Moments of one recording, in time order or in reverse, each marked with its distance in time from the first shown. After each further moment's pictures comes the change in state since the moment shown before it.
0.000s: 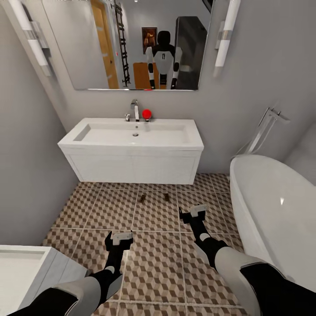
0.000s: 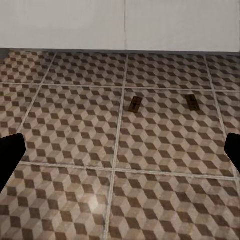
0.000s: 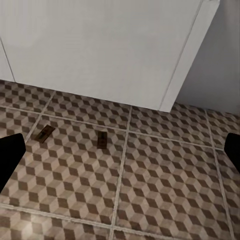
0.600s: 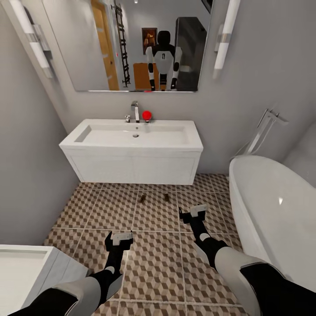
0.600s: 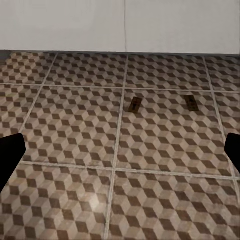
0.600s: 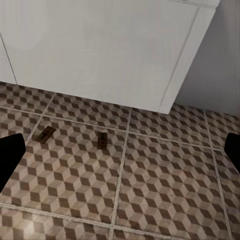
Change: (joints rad) left arm 0.001 0.000 0.000 0.000 0.000 0.000 0.000; right arm 0.000 0.000 0.000 0.000 0.000 0.000 0.000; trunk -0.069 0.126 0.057
